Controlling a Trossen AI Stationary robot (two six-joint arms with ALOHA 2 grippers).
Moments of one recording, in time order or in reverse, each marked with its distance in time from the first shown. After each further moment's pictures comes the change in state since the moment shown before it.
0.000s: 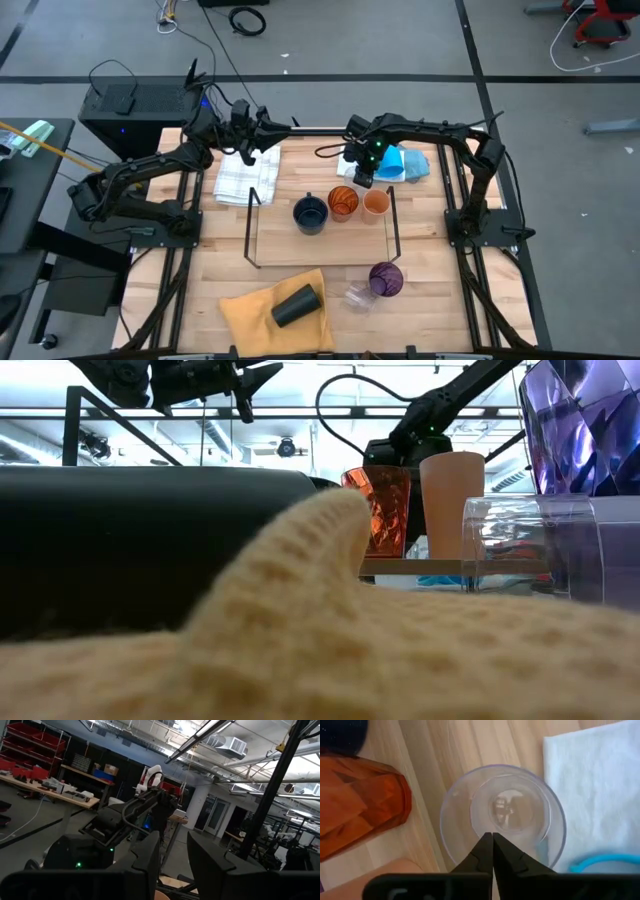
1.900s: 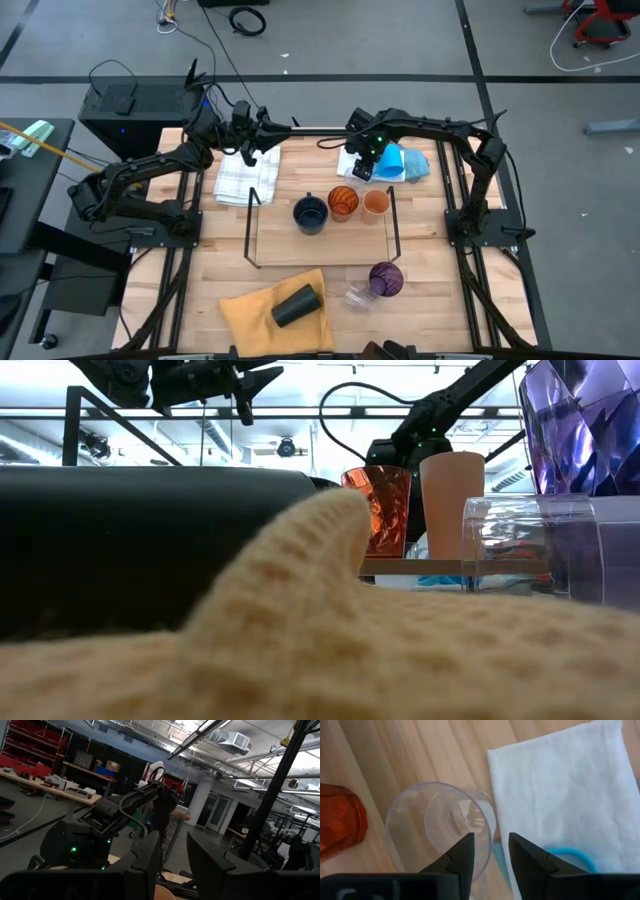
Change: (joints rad) left arm 0.000 0.000 0.000 -0.030 0.000 0.026; right arm -0.047 -0.005 0.011 0.041 0.109 0.028
